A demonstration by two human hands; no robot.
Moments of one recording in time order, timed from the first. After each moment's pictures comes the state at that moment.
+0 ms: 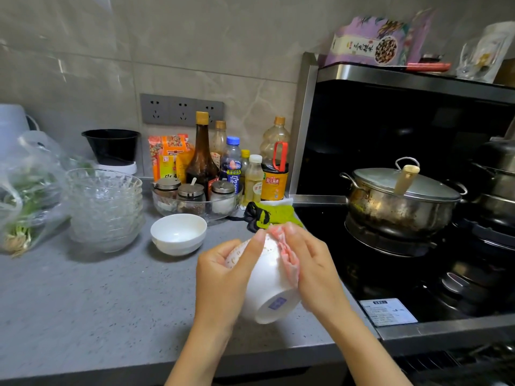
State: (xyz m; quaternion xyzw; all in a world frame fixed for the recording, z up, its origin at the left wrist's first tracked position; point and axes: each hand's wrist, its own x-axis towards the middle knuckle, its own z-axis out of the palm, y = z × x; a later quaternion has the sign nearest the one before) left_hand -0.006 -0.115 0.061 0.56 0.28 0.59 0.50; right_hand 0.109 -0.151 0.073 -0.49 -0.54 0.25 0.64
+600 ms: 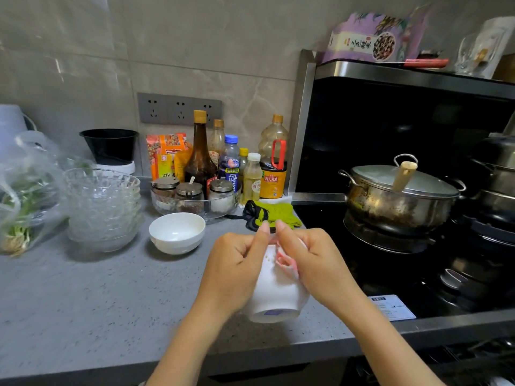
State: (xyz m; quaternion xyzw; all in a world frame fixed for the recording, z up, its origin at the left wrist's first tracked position) left_hand -0.006 -0.106 0.072 0.73 0.26 0.51 0.36; right_hand 0.116 -0.158 0.090 -0.55 -0.62 0.16 0.53
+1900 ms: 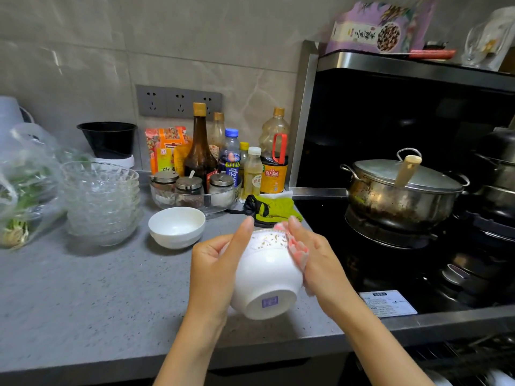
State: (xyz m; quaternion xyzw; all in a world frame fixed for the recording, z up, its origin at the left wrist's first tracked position) left_hand -0.008 -0.109 0.060 0.52 0.27 0.58 0.57; right_hand 0.113 -0.166 0.087 -0.54 -0.53 0.33 0.57
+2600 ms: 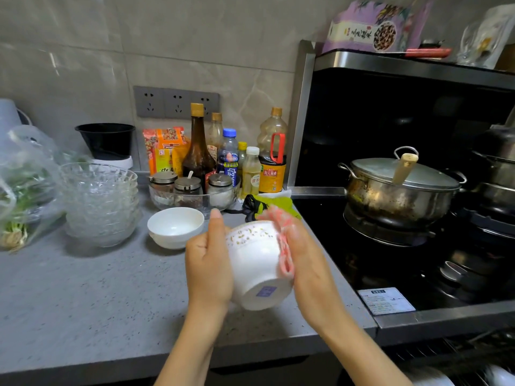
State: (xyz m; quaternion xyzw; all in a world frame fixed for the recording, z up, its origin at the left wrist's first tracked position) left_hand -0.005 -0.107 0.067 0.49 0.34 0.62 0.51; right_hand 0.102 -0.164 0.063 -0.46 -0.58 0.24 0.63
